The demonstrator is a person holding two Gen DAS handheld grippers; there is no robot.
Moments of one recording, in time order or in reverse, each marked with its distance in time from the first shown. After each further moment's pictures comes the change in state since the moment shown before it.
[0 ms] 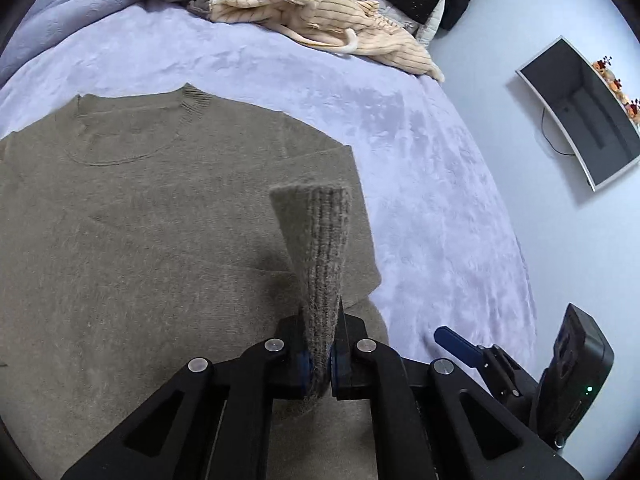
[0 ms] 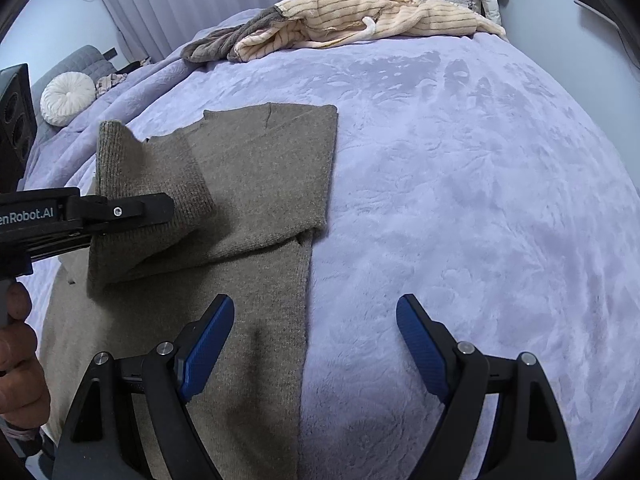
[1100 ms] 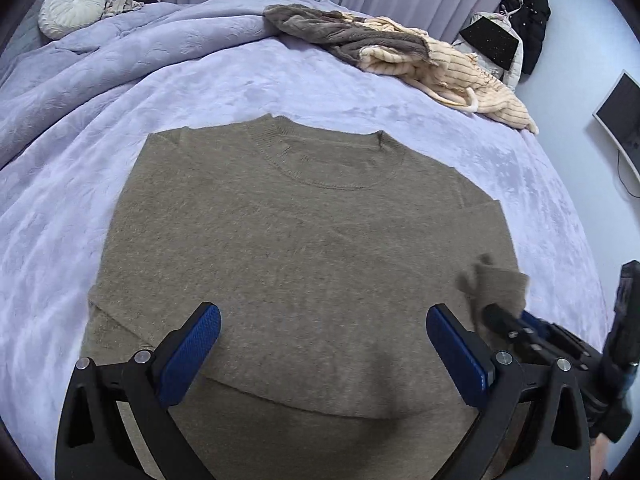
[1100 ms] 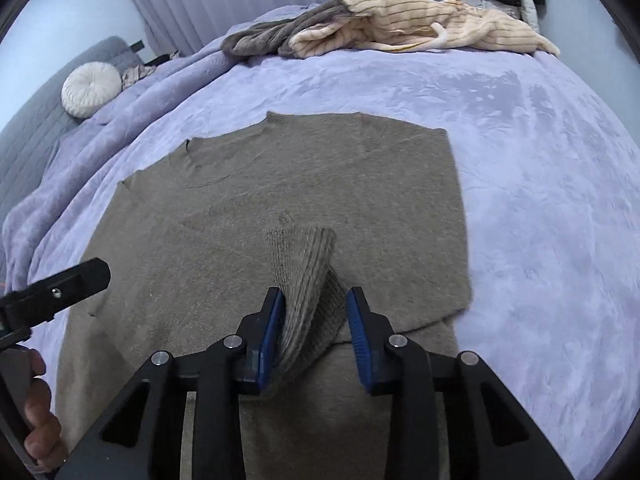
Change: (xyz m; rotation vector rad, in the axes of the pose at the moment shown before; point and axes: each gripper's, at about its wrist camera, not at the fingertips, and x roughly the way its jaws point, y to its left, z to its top) left arm -0.069 0.115 -0.024 -0.083 -0.159 0.340; right arm 0.044 0.068 0.035 -0.039 -0.014 0.089
